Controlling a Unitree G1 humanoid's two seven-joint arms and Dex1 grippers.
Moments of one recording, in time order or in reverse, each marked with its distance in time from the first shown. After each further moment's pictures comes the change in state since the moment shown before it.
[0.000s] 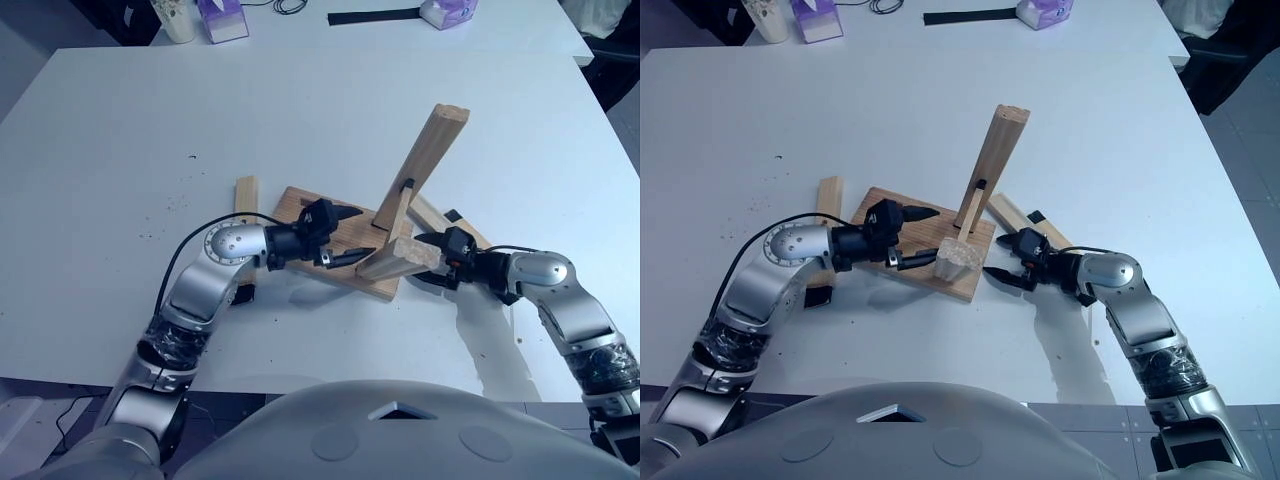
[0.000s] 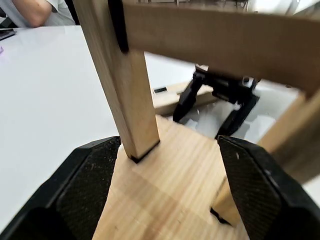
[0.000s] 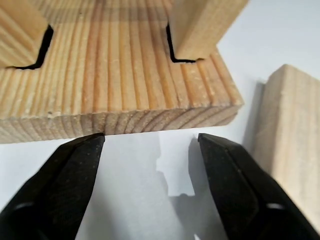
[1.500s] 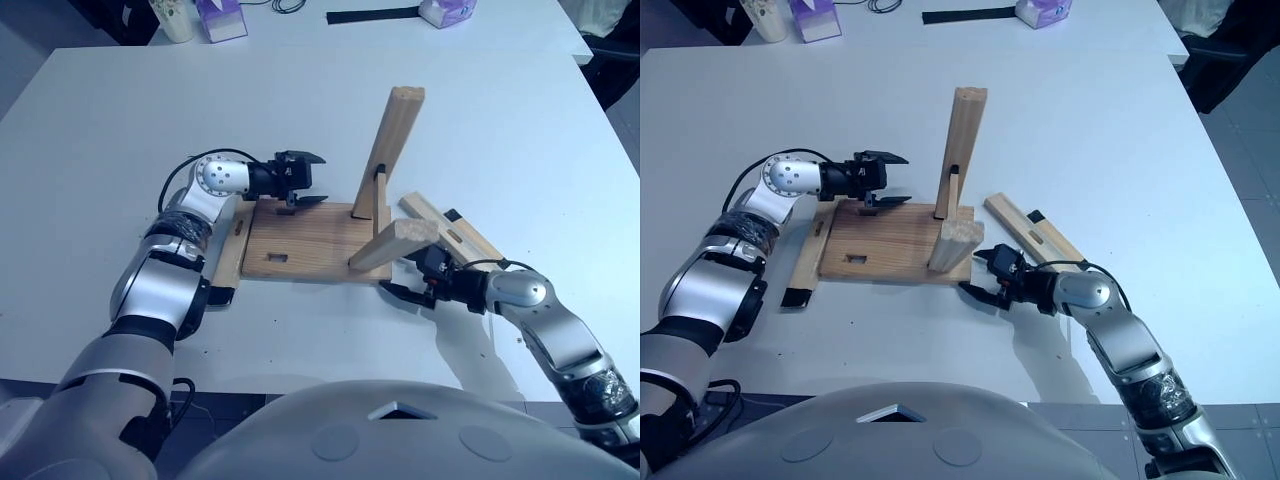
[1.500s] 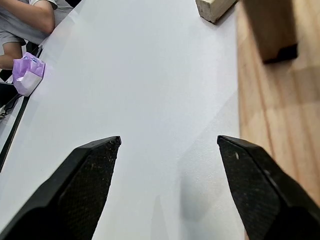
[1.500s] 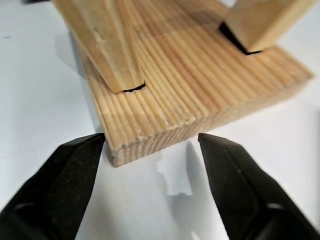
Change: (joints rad) left arm -0.599 -0.033 -0.050 1.332 0.438 -1.065 -0.074; right arm 0.075 0.054 0.081 -0.222 -0.042 0.122 -0.128
